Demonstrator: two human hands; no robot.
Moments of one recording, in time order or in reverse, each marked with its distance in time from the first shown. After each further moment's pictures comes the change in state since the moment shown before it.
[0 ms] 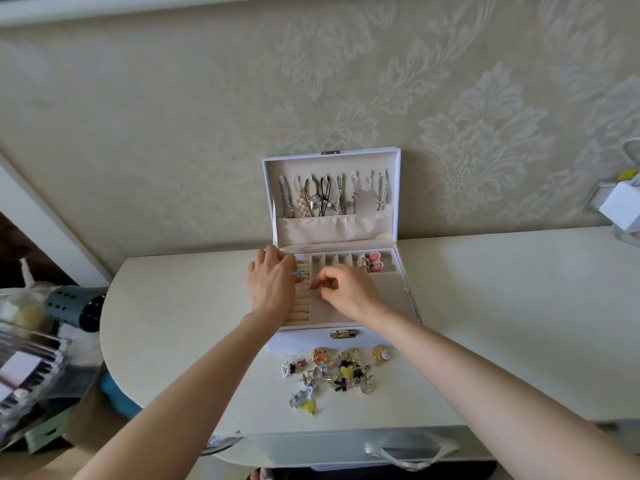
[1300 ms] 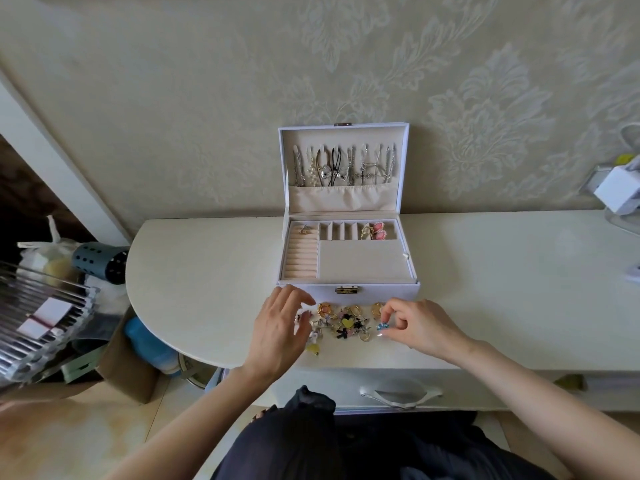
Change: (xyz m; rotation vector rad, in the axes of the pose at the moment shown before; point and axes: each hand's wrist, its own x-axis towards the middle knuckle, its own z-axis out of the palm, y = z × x) left_hand -0.143 -0.005 -0.027 -0.416 0.074 0.254; right_hand -0.128 0.058 -0.030 -0.199 -0.192 0.041
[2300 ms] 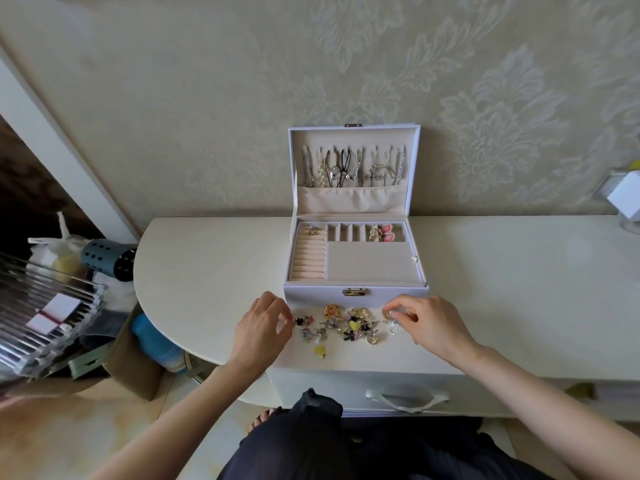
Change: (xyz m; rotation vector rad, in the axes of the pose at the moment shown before) left_hand -0.007 -0.031 -0.015 0.160 -0.259 -0.299; right_hand 0.001 -0.005 -0.002 -0.019 0.207 -0.008
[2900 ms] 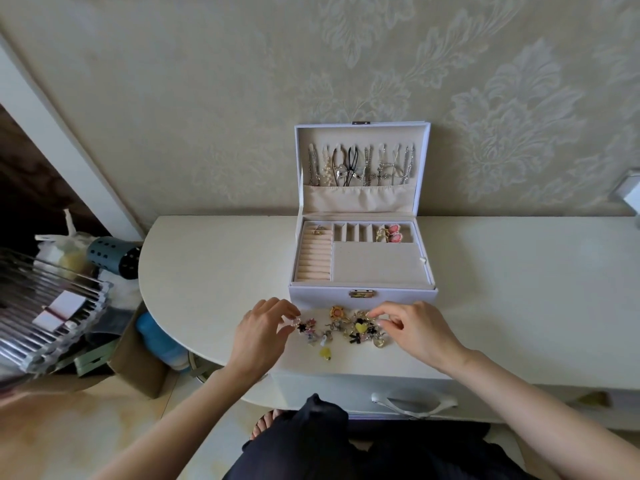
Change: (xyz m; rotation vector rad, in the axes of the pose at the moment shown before) left_hand -0.004 0.000 -0.008 -0.062 0.007 0.008; right_hand 0.009 -0.018 0.018 0.022 -0.055 -0.118
